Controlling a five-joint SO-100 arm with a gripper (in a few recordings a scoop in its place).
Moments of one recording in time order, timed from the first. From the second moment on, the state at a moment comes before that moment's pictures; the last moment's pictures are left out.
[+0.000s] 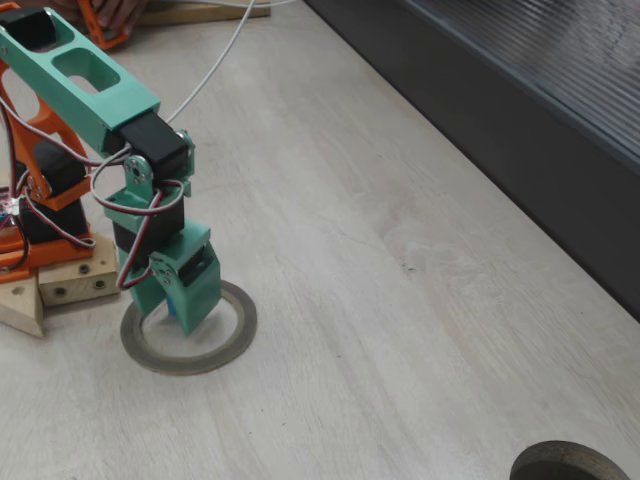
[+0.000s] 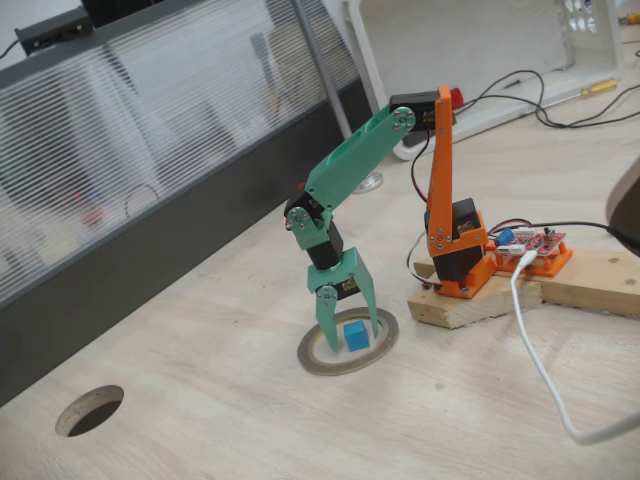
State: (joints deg) arm 47.8 105.5 133.2 71.3 85.3
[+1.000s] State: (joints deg) arm 47.3 105.5 113.6 105.6 85.3
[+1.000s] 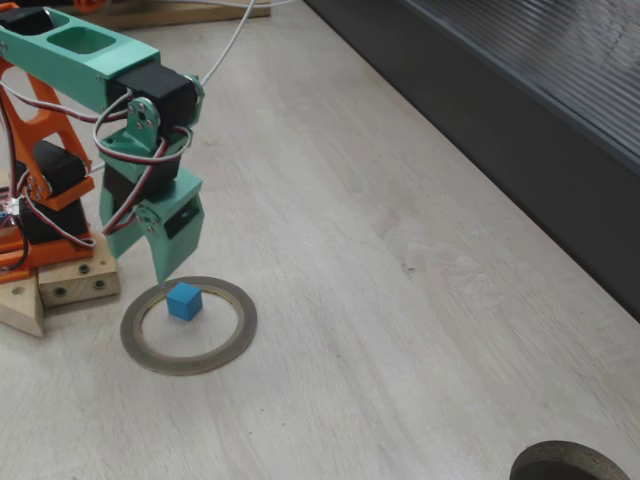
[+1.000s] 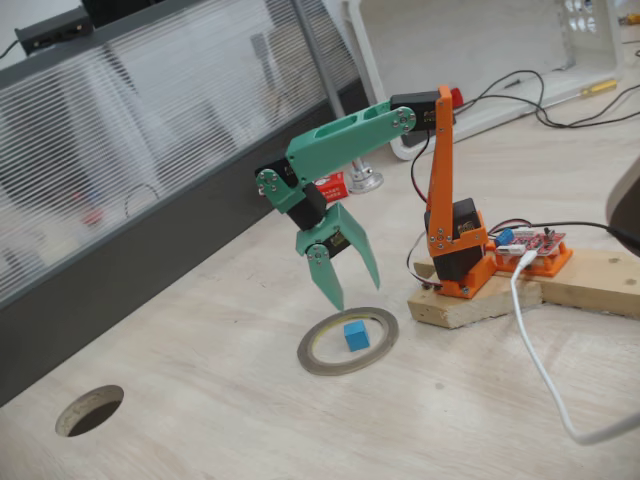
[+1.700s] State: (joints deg) arm 47.3 105.5 113.6 106.2 85.3
